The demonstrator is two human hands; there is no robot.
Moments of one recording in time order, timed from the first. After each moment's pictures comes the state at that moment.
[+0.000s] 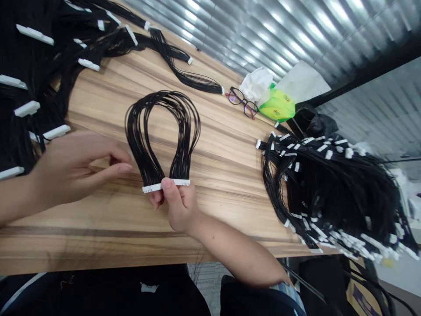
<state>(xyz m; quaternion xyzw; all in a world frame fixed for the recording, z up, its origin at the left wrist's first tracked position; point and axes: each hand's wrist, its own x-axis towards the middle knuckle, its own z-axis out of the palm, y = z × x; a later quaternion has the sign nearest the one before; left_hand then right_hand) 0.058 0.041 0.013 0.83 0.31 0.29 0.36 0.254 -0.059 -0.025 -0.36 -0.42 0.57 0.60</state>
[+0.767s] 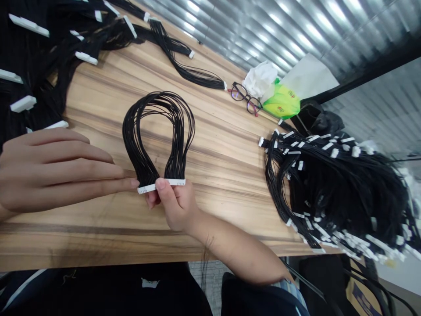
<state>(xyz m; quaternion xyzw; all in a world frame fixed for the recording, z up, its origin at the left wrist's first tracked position) 0.053 0.020 0.018 0.90 0.23 0.36 0.08 0.261 -0.062 -0.029 -0.38 -0.48 0.57 0.55</state>
